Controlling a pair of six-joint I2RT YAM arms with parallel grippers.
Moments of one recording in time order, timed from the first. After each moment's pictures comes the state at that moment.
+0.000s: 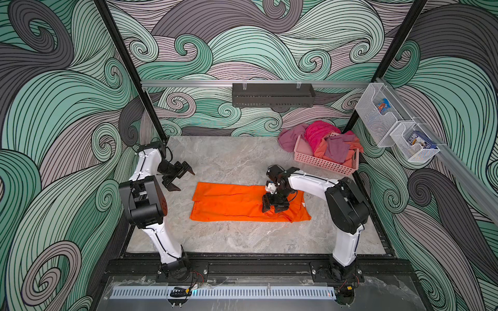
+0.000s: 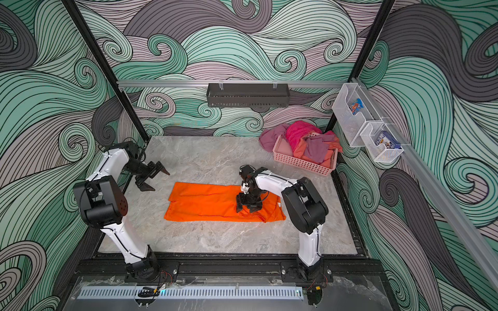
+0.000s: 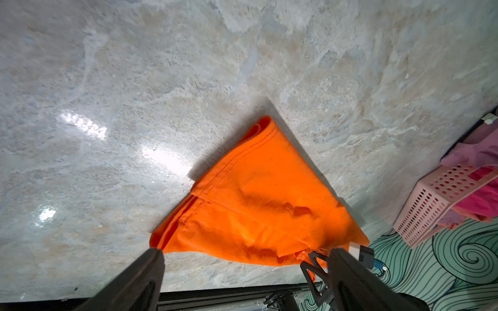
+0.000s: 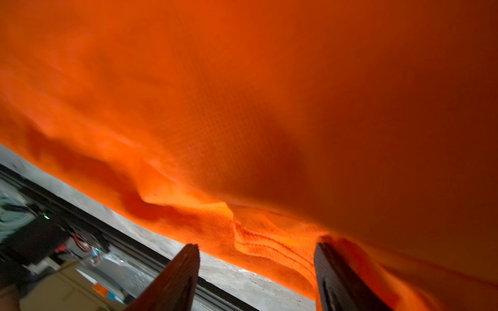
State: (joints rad) left arm 0.30 1.89 1.59 -1.29 0.43 -0.43; right arm 0.56 1.88 1.26 -0.92 -0.37 0.45
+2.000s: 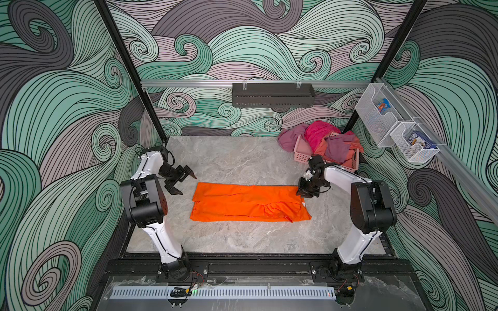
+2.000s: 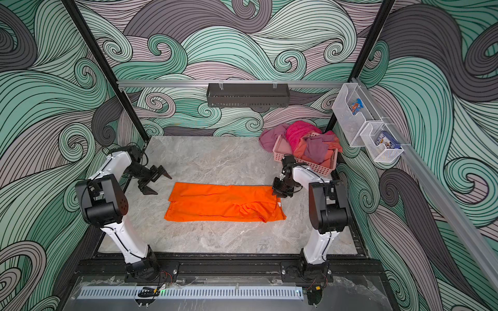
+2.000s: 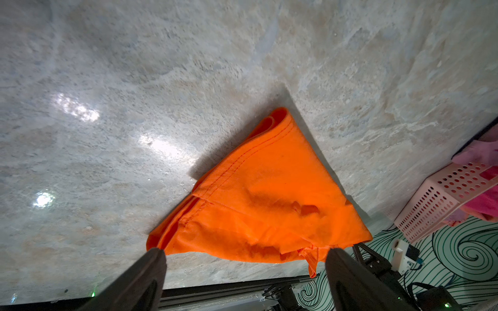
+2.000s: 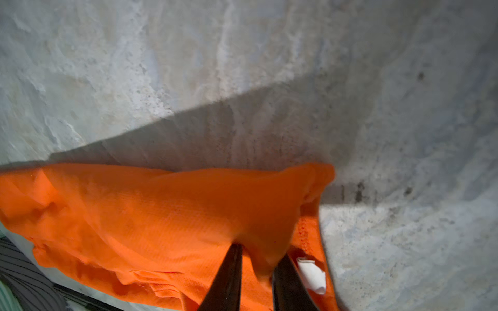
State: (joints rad) left arm 0.30 1.90 1.52 -1.27 0.44 -0.43; right arm 0.11 1.81 1.17 -0.83 -0.30 0.44
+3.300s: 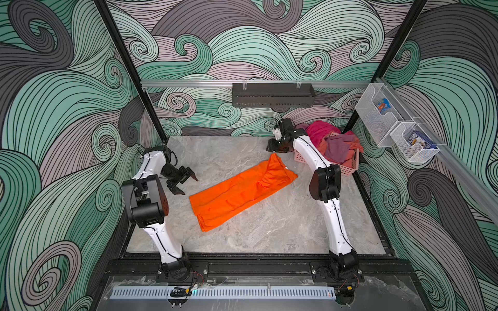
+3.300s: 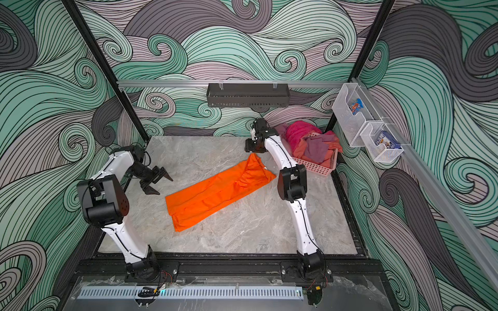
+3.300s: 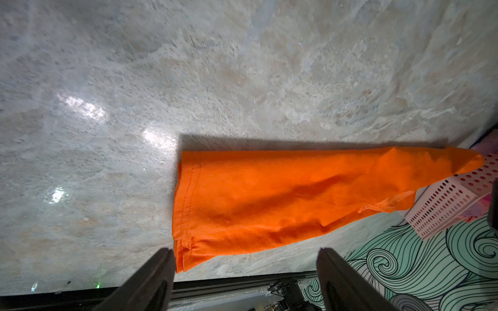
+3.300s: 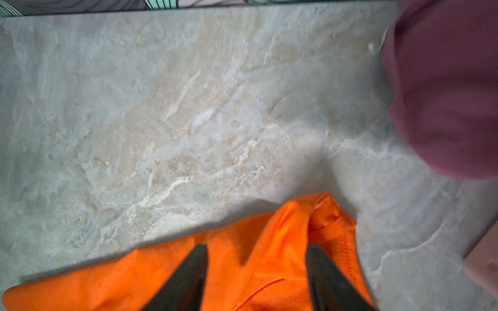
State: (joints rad) left arm 0.26 1.88 1.51 -1.29 0.43 -0.43; right arm 0.28 2.53 2.50 -0.99 -0.18 0.23
